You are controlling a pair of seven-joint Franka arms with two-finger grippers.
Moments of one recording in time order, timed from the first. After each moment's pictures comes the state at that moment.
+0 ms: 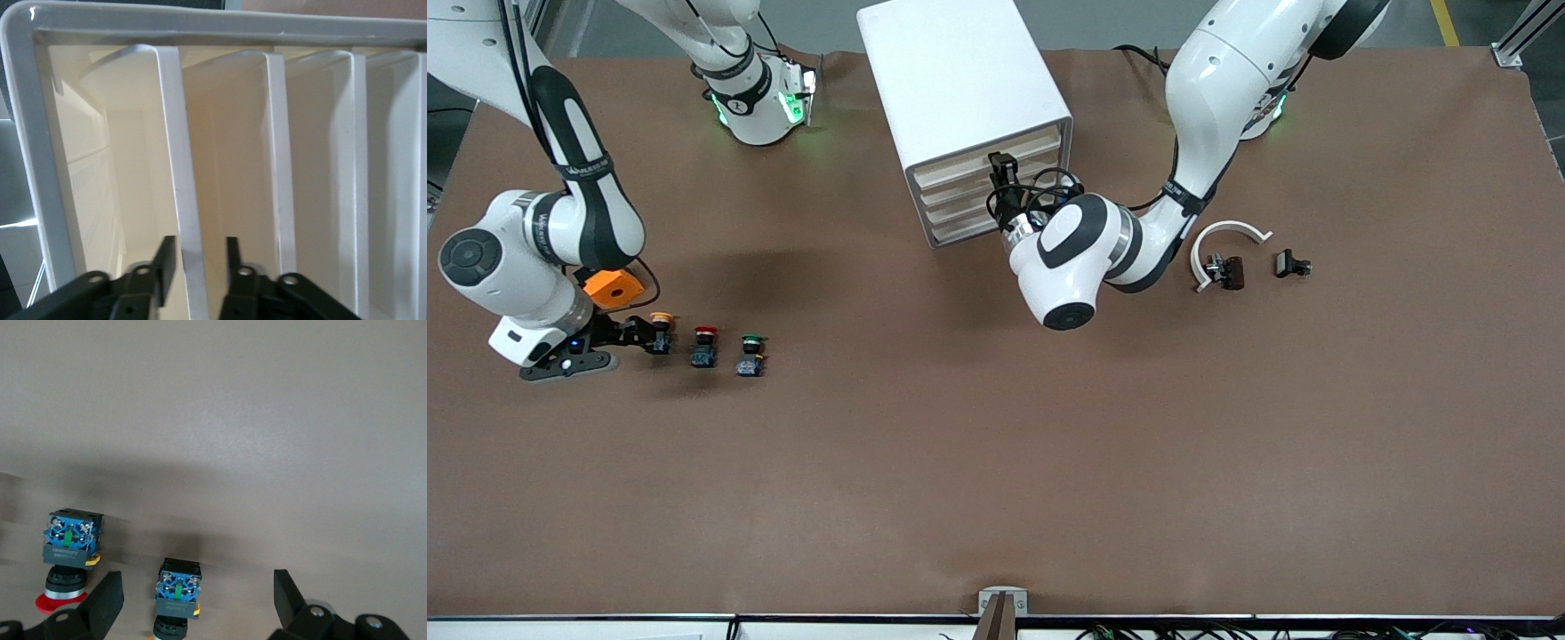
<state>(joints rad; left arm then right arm) -0.52 0.73 -0.23 -1.47 -0.84 1.42 -2.34 -0.21 0.32 -0.01 -2.18 -0.16 2.58 -0.32</state>
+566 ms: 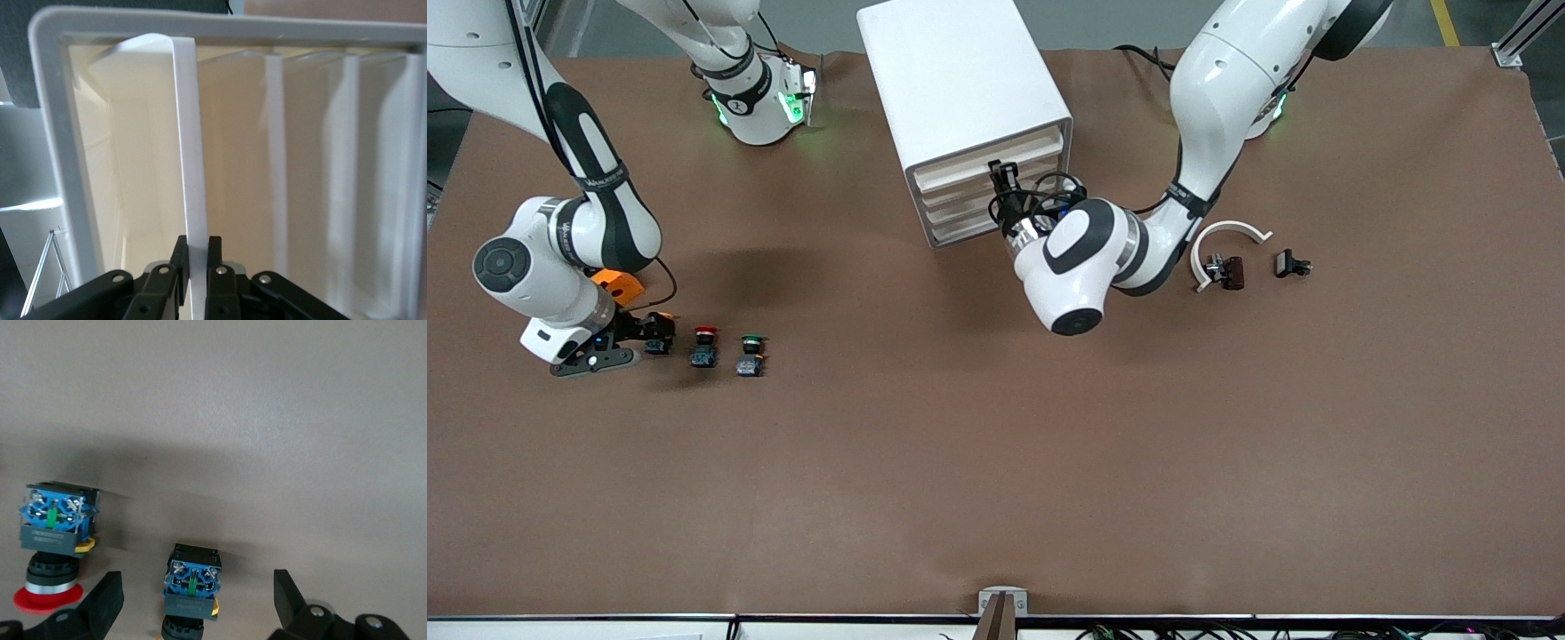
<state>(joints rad) -0.47 0.73 -0.21 -1.45 -0.86 1.41 -2.36 -0.22 0.38 -0.01 -2.20 -0.16 2.60 -0.32</state>
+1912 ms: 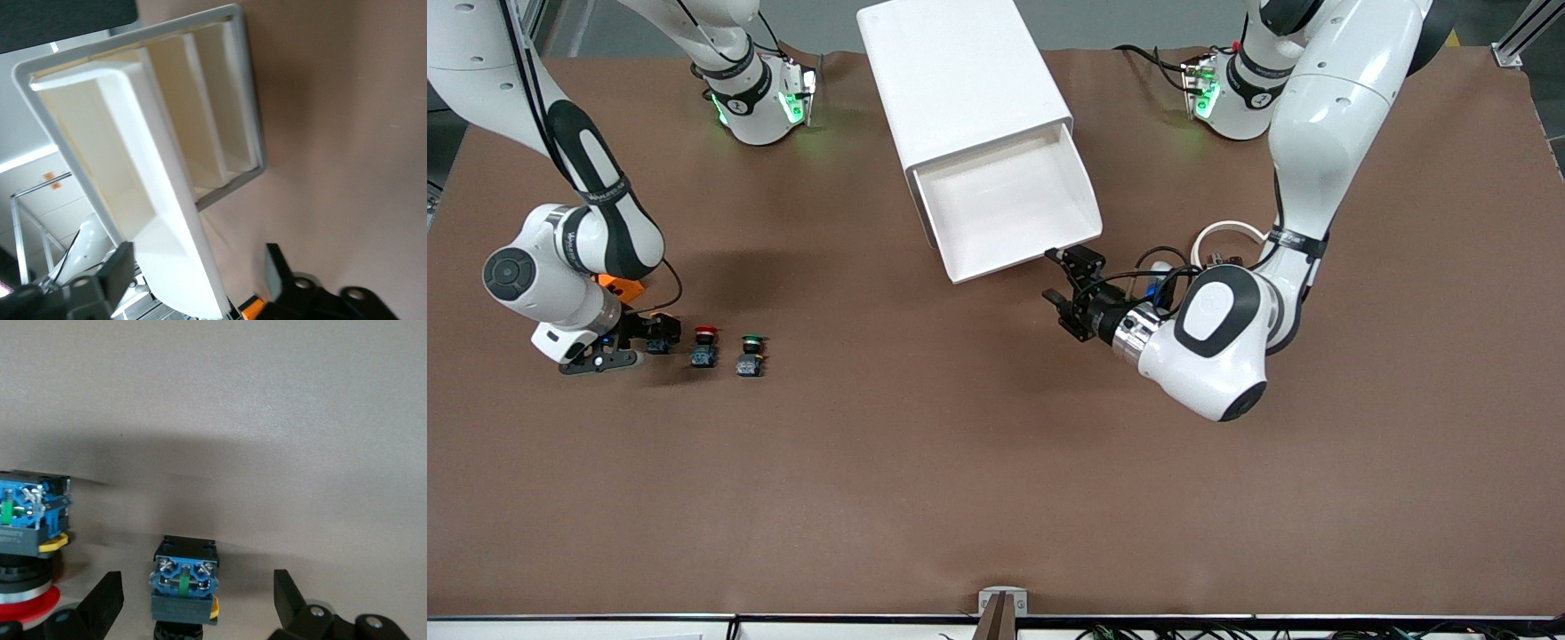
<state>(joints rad) -0.25 0.77 -0.17 -1.28 -0.83 1.49 -2.11 -0.24 0.43 -0.01 -2.20 -0.12 2.60 -0.31</state>
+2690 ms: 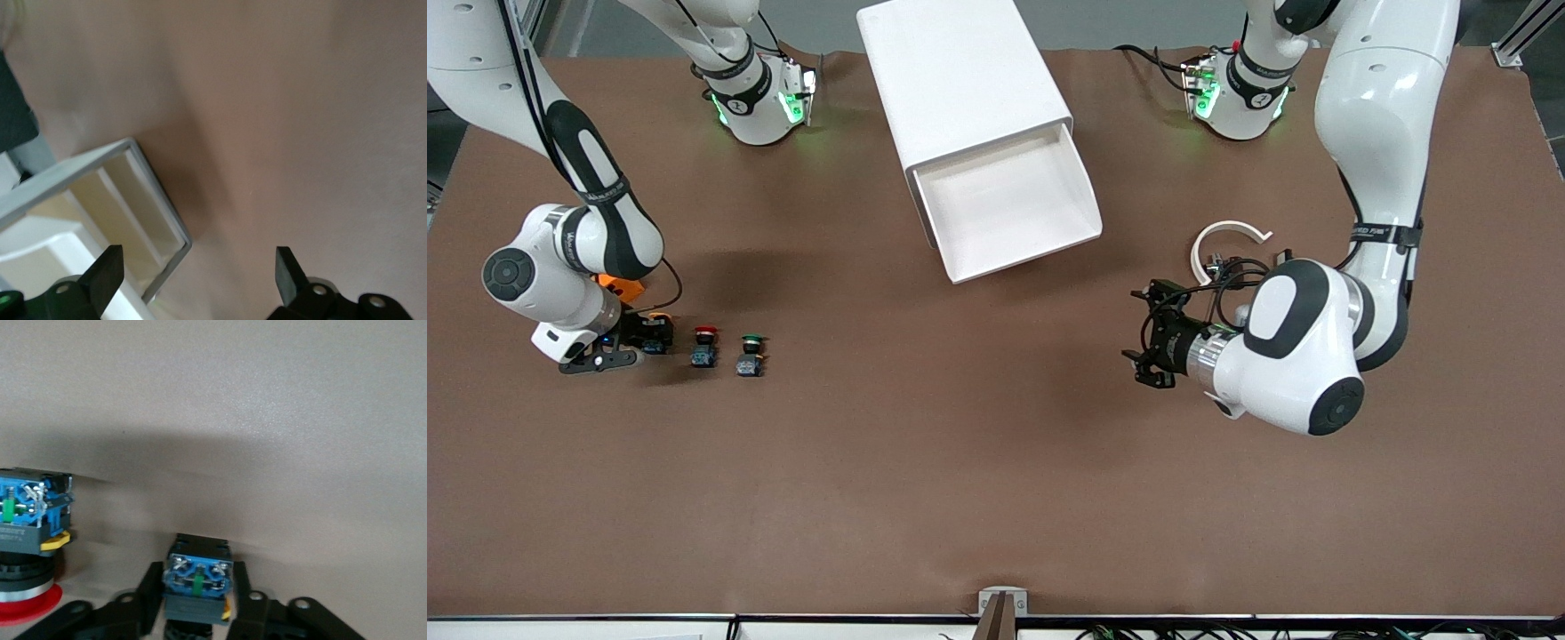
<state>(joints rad) -0.22 0.71 -0.10 -1.20 -0.48 1.49 -1.79 -0.25 0.43 0.00 -2.20 -0.12 2.60 -0.31</state>
